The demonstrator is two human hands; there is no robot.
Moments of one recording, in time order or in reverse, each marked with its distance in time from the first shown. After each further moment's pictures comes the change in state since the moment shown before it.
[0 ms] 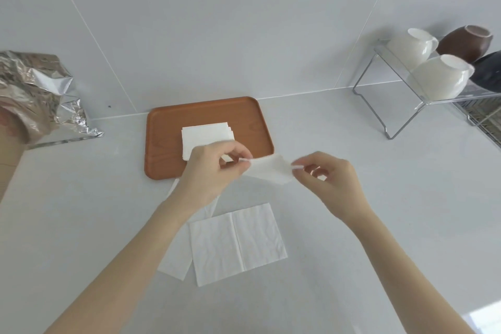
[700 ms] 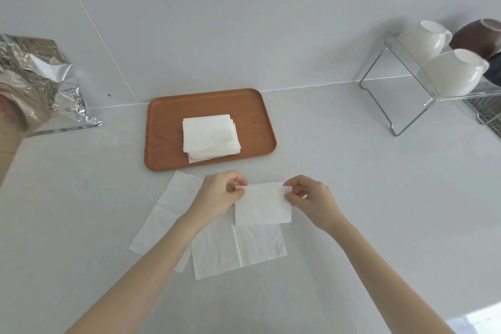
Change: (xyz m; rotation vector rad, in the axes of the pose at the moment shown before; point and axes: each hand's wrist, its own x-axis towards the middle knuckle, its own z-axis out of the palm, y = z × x) left_hand -0.013 -0.075 0.049 0.061 -0.158 -0.300; right_hand -0.003 0.078 0.033 -0.112 -0.211 0.257
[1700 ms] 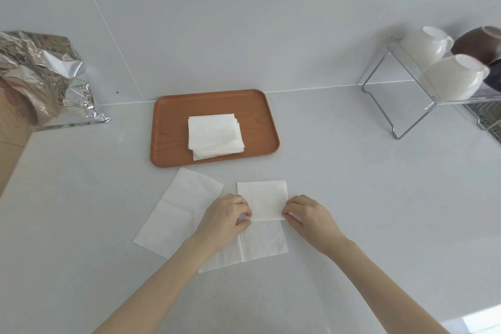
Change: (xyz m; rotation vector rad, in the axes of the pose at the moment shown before) left_hand -0.031 -0.030 0.032 0.393 -0.048 0.260; right_hand -0.018 0.030 0.020 -0.588 -0.031 -0.427
